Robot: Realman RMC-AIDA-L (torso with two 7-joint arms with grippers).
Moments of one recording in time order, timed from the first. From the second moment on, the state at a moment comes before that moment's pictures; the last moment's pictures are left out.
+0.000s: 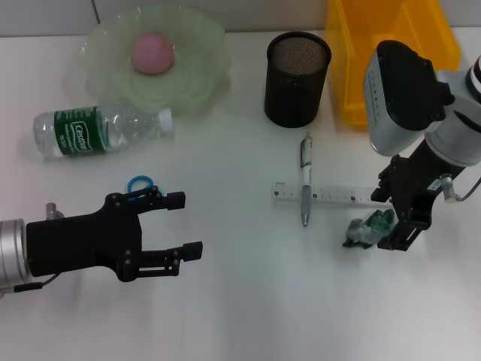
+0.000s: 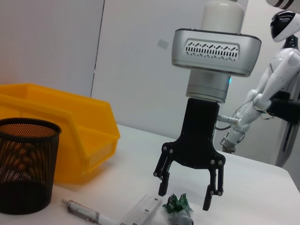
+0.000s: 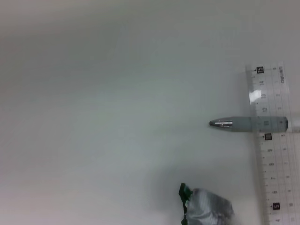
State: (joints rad) left arm -0.37 -2.01 0.98 0.50 1.72 1.65 -1.08; right arm 0.80 2.08 -1.33 -1.04 -2.70 -1.66 1.89
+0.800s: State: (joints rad) left arm -0.35 -2.02 0.96 0.50 1.72 1.65 -1.09; right arm 0.78 2.09 -1.38 -0.99 -2.67 -1.59 1.84
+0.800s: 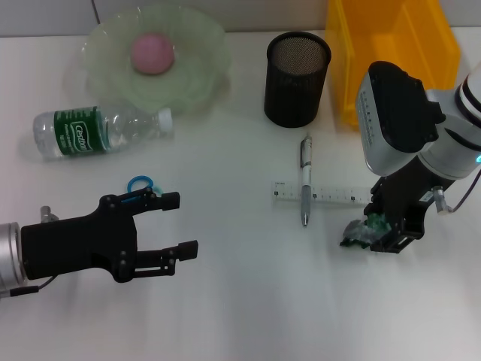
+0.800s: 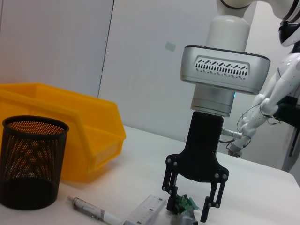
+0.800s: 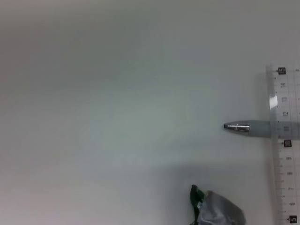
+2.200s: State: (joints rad) left arm -0.34 -2.01 0.95 0.50 1.72 1.67 -1.09; right arm 0.79 2.05 -0.93 -1.30 -2.61 -1.58 2.14
